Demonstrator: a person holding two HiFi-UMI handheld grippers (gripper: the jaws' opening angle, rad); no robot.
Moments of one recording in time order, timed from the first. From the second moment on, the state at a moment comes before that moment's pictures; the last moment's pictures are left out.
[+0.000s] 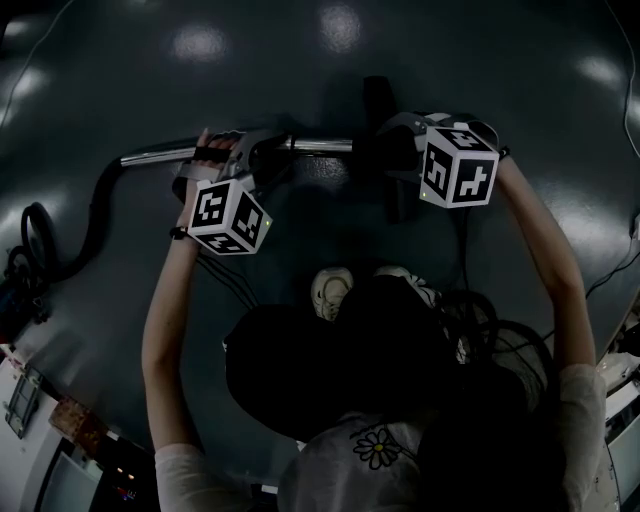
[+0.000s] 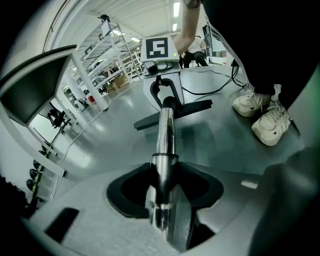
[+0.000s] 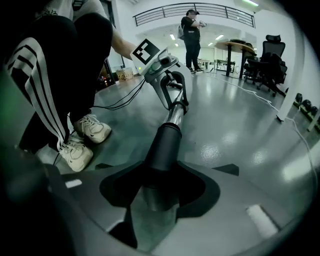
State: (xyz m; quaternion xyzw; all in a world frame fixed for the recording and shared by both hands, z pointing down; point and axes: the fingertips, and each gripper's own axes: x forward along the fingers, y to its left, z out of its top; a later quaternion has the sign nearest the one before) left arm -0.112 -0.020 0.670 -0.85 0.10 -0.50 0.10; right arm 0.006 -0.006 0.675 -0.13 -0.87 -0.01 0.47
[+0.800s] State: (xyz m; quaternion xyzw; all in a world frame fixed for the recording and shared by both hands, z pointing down) left arm -0.078 -0.031 0.688 -0.89 0.12 -0.45 0.04; right arm -0.011 -0.023 0.698 -0.09 -0.85 -0.01 0.51
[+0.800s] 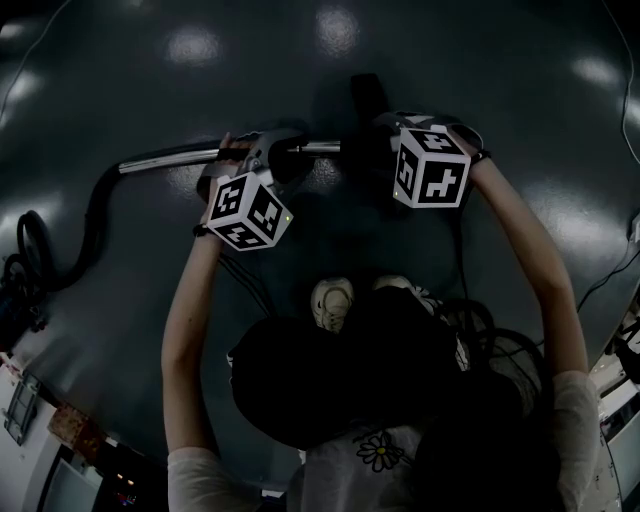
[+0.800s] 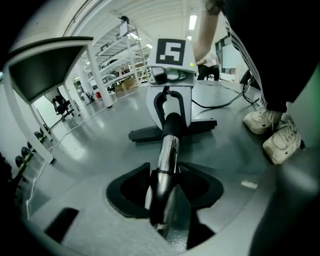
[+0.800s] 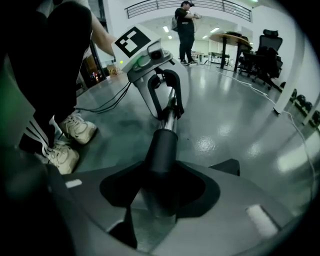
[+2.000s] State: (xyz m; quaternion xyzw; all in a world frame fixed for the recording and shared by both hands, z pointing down) left arm -0.095 -0.105 0.064 -0.86 0.48 0.07 -0.13; right arm 0.082 -0.108 0.100 0.49 -0.83 0.26 0.07
